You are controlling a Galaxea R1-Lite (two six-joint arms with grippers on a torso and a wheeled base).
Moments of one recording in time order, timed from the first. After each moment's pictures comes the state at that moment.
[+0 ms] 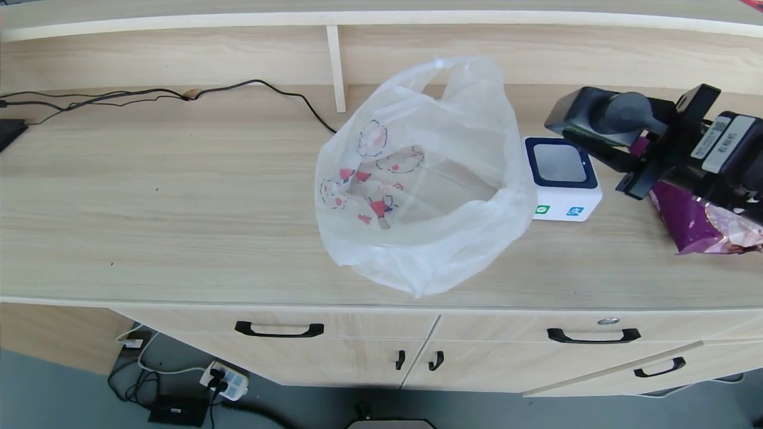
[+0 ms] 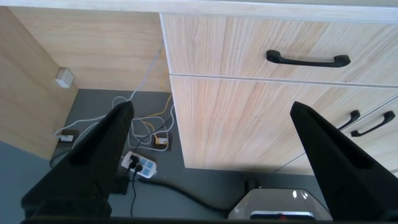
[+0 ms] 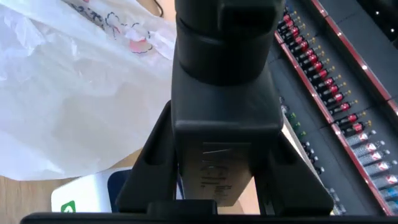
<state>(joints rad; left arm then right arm) 0.00 0.00 0.00 -0.02 0.00 0.05 0.09 1.62 -0.88 -1.15 0.83 -0.99</state>
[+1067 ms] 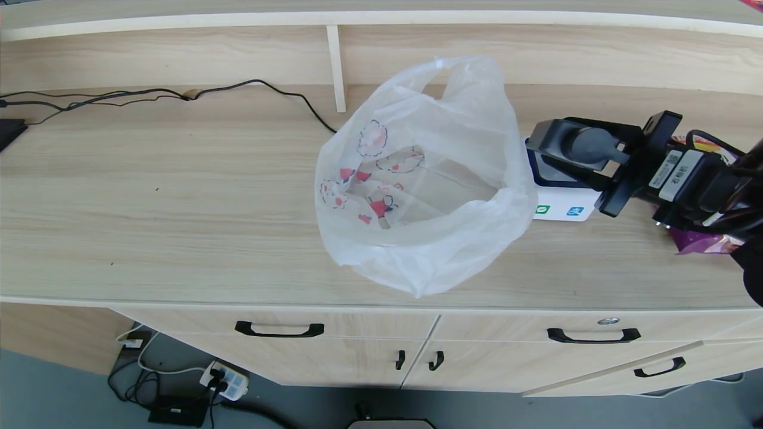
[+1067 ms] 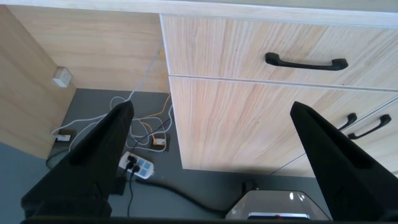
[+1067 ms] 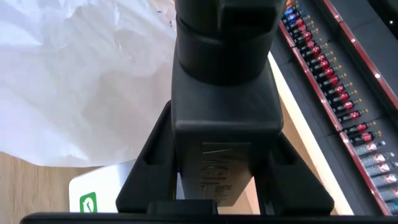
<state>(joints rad) 0.00 0.00 0.00 -0.03 0.00 0.04 0.09 1.68 -0.87 -1.16 0.85 -1.07</state>
